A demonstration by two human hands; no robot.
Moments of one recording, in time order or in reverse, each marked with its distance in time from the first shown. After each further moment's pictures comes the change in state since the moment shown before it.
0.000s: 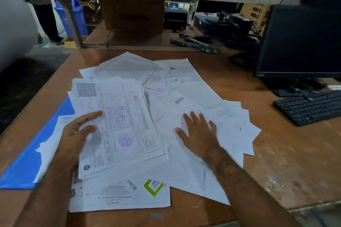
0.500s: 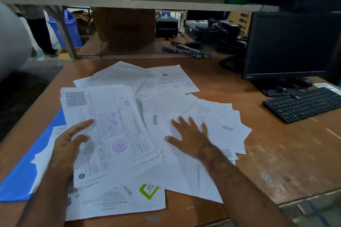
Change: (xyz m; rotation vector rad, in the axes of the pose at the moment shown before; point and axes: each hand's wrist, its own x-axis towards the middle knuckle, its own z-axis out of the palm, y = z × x) left_hand -0.017 0.019 0.007 -0.096 0.084 -0.080; right_hand 0.002 0.001 -0.013 0.080 -0.154 -0.070
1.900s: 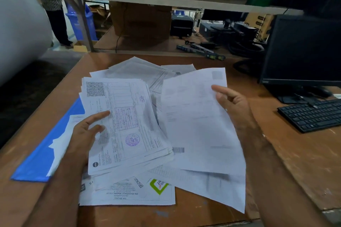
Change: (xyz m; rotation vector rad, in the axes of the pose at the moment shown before) left_hand 0.017 -0.015 -0.010 -0.015 -0.068 0.030; right_hand -0.019 0.019 -0.105 1.299 0.385 -0.148
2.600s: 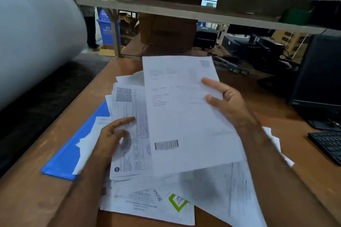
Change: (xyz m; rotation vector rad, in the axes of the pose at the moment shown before) left_hand 0.004 -0.002 0.001 -0.308 -0.017 -0.180; right_hand 0.049 -0.027 0.078 -0.018 -0.389 -0.094
